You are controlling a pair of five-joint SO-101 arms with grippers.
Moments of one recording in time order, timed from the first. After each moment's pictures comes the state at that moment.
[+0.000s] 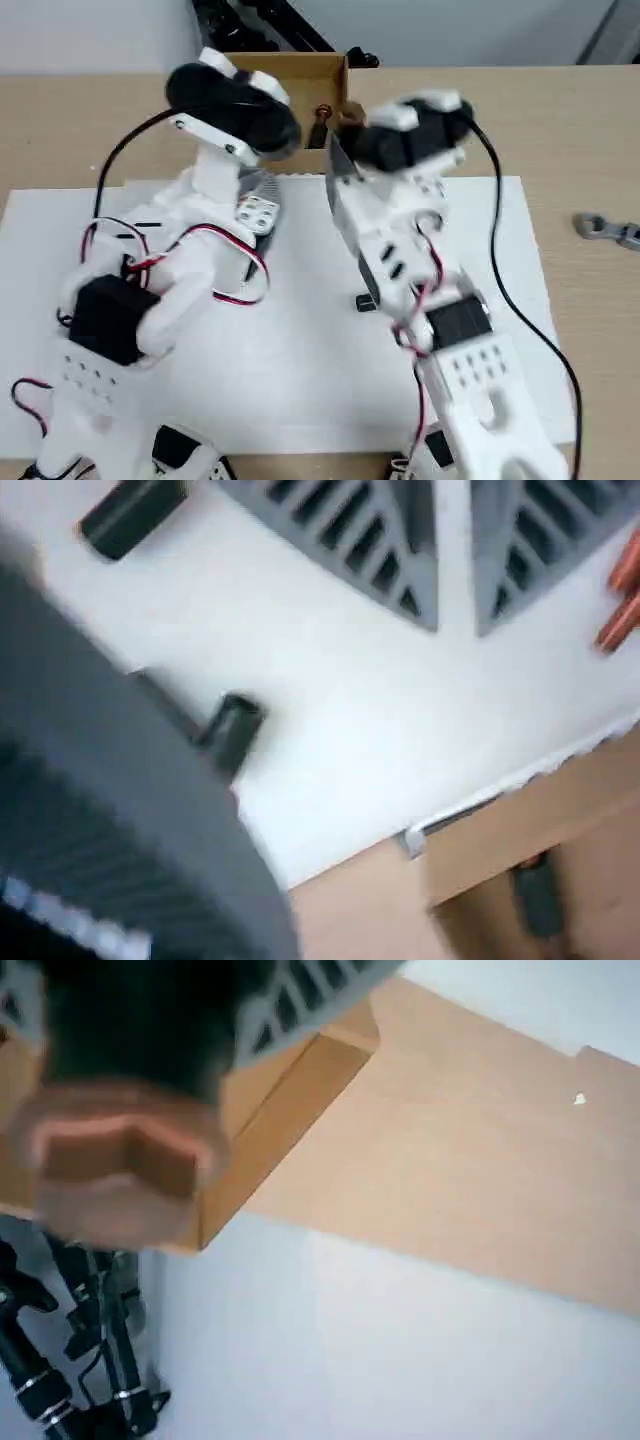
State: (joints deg) left arm 19.0 -36.1 3.4 81.7 0.9; right arm -23.7 -44.0 39.1 21.2 -7.2
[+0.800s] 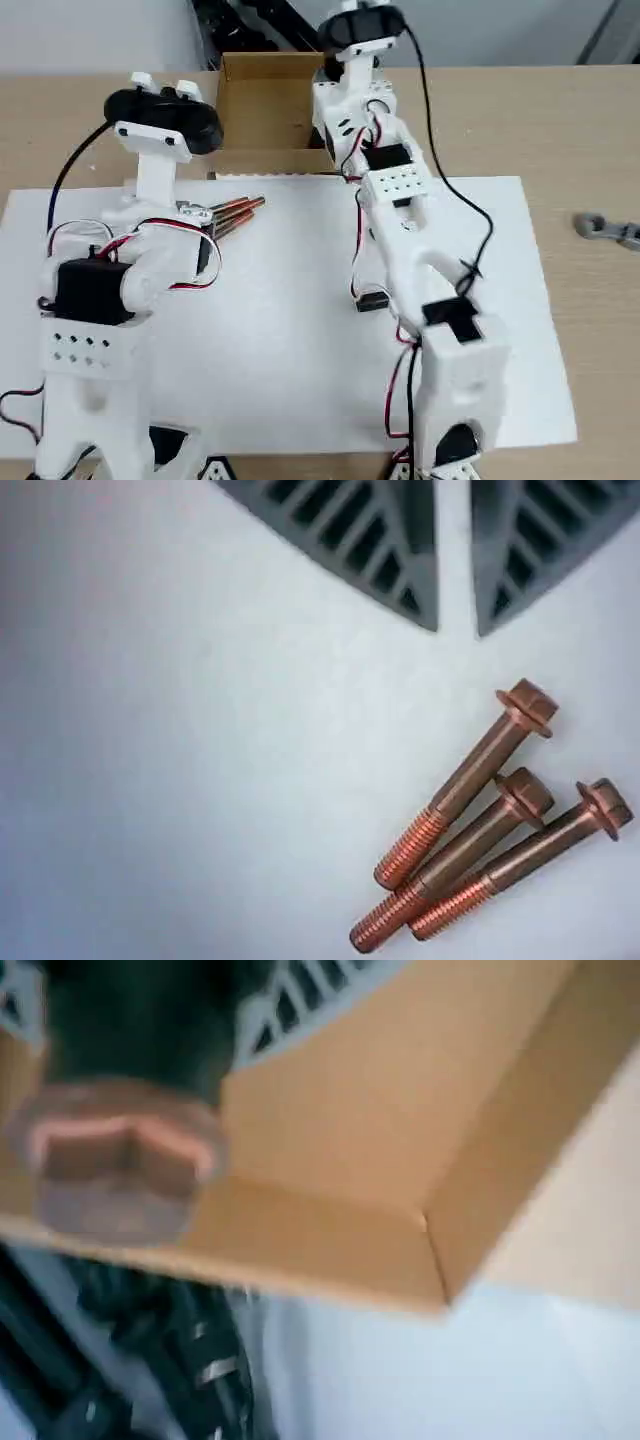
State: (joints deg) left arm 3.8 -36.2 13.4 85.5 0.6; right arm -18.1 27.9 -15.6 14.4 -7.2
